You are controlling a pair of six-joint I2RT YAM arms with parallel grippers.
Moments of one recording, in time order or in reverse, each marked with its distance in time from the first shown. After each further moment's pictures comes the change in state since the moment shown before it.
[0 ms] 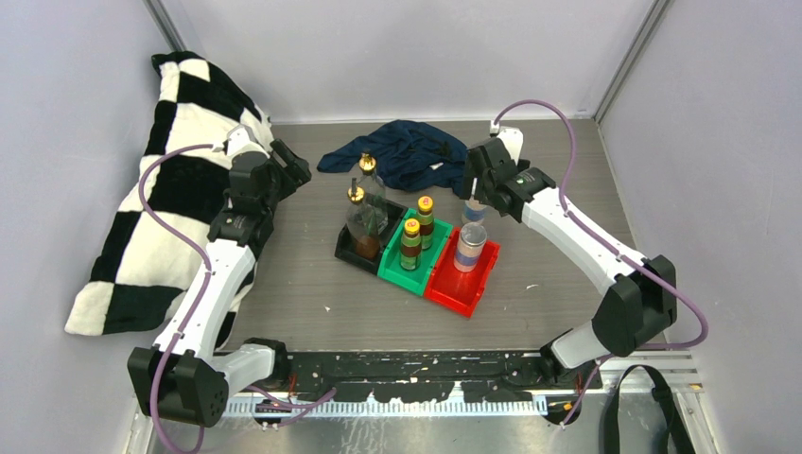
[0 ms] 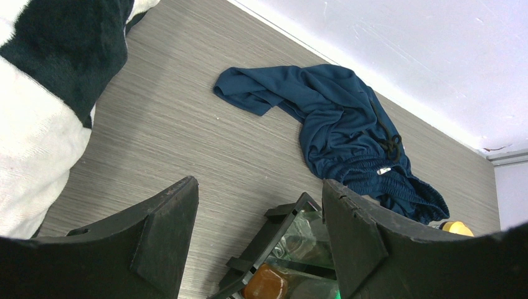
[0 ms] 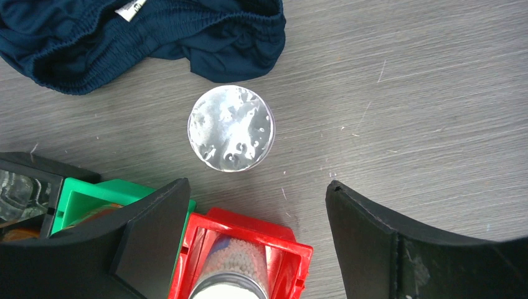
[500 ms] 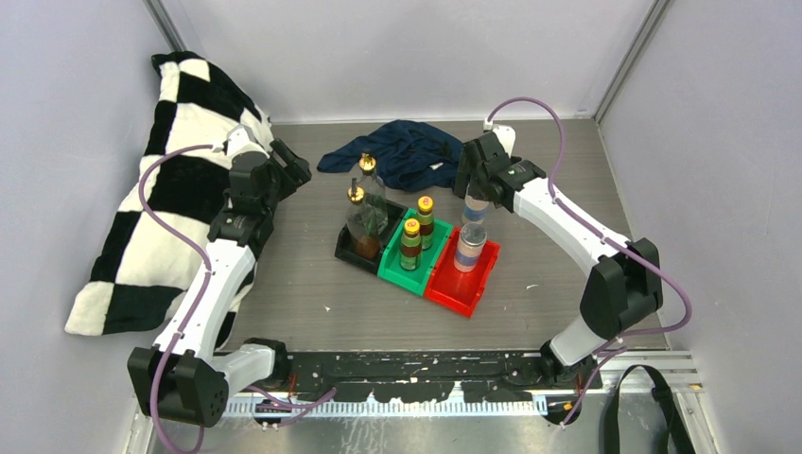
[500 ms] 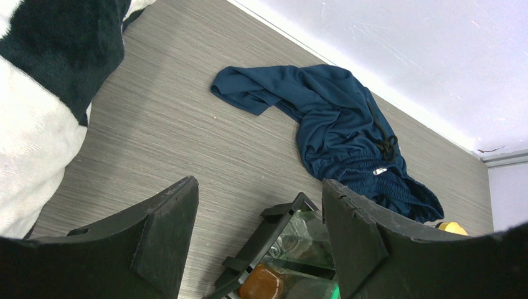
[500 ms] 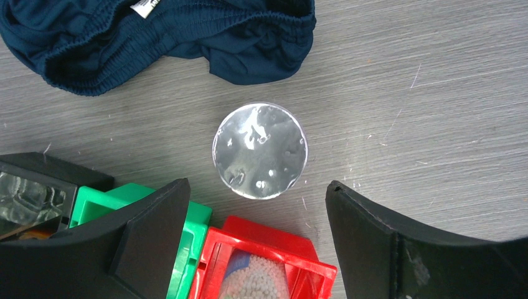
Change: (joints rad) left arm 0.000 0.000 0.000 0.000 0.003 -0.012; right arm -0.040 0.111 0.050 0.034 -0.082 -0.003
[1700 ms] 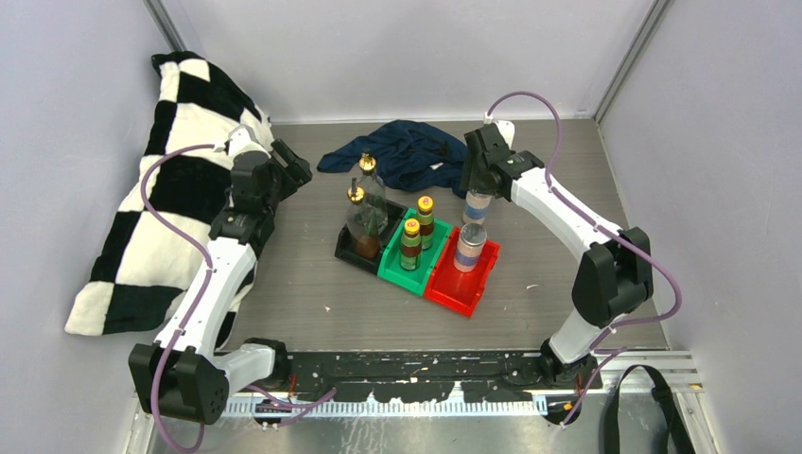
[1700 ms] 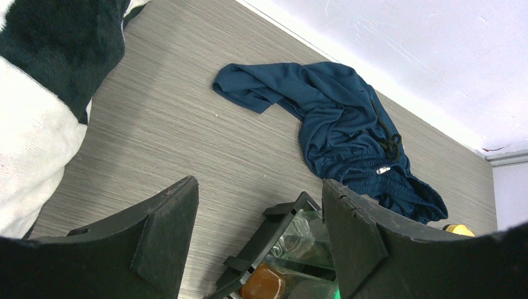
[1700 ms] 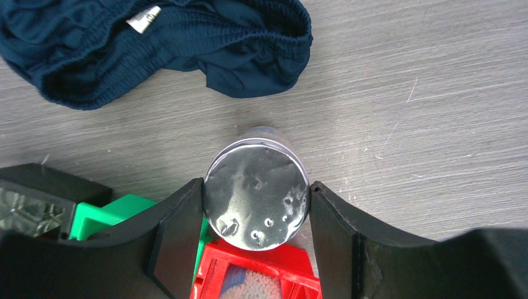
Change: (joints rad) left arm 0.000 0.013 0.000 0.001 0.000 0.000; right arm -0.035 0.067 0.079 -0.026 -0.037 -0.031
